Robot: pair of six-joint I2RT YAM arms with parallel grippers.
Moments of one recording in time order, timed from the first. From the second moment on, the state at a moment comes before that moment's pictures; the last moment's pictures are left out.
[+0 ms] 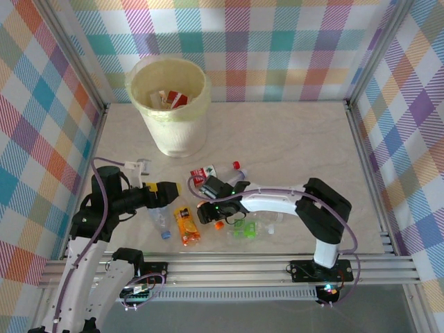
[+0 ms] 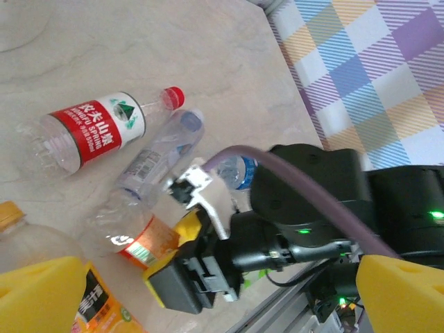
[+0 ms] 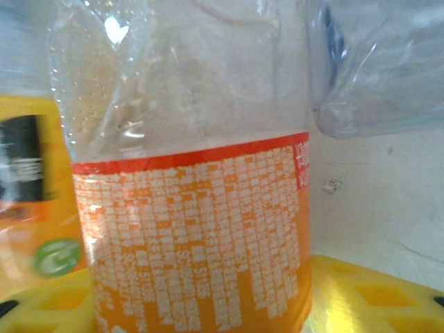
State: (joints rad) left arm -0.14 0.64 0.81 -0.76 0.64 -0.42; right arm 1.07 1.76 1.12 -0.44 -0.10 0.63
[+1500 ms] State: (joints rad) left arm -0.45 0.73 0.57 -0.13 0.59 -0.99; right arm 1.00 1.40 1.06 -0.26 -0.45 0.63
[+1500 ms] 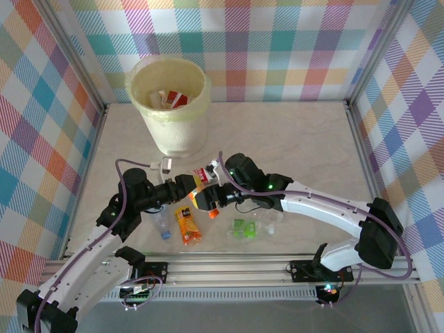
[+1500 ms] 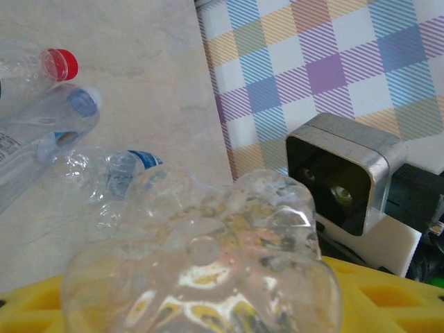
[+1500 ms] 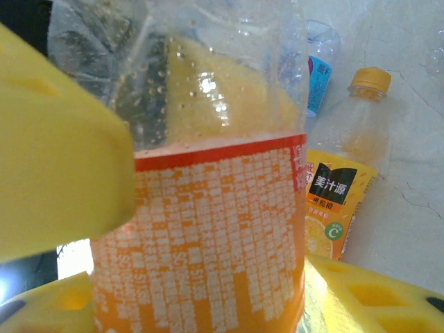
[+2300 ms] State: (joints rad) left arm -0.40 0.98 1.15 -0.59 0.37 -0.70; right arm 1.00 1.12 1.06 -0.40 -0.32 0.51
